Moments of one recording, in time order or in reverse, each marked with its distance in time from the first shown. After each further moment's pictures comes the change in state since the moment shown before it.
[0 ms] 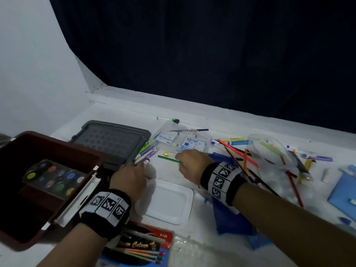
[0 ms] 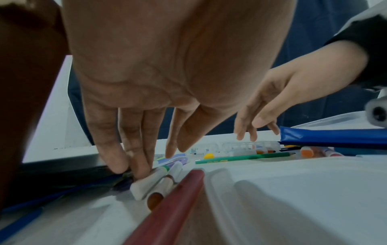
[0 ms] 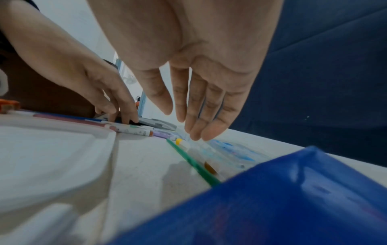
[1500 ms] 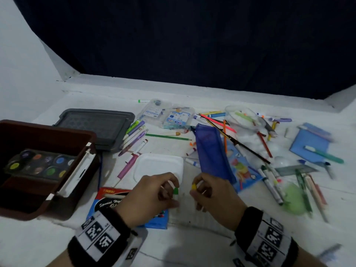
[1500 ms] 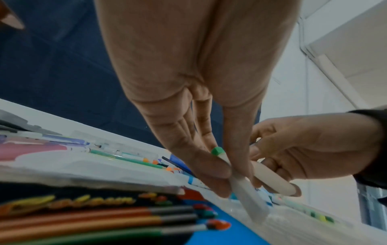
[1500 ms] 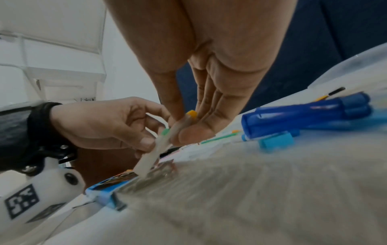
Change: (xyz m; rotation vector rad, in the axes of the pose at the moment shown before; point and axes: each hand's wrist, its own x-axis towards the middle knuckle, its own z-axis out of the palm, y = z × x) left_hand -0.122 0.033 -0.005 -0.768 -0.192 0.634; right_hand -0.186 -0.063 0.054 0.849 0.242 0.374
